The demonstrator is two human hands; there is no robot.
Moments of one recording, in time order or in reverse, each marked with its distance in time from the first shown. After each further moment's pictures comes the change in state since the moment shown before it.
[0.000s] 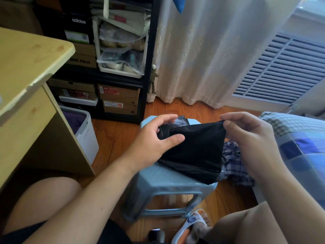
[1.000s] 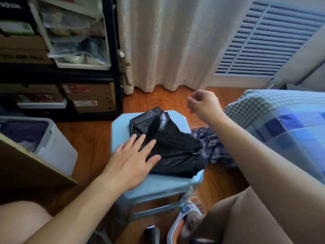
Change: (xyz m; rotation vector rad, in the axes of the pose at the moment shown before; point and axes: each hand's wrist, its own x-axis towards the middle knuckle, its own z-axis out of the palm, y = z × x) left_hand 0.021 -0.078 0.041 1.081 -0.405 -0.097; right_hand 0.140 0.105 0.007 -0.513 0.000 0.156
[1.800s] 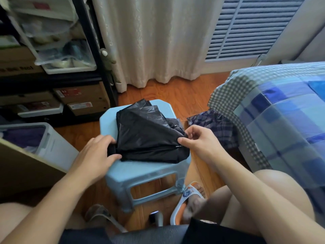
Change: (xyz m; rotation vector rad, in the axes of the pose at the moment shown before) left_hand -0.036 -0.026 -0.012 -0.145 0.159 -0.165; right_hand -0.155 0.063 -0.021 0.363 -0.185 0.199
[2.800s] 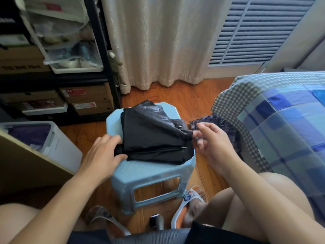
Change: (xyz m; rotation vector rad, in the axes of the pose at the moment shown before) left_hand 0.001 -0.003 0.006 -0.032 0.088 0.025; right_hand 0.003 -0.004 -0.001 0.638 0.053 0.127
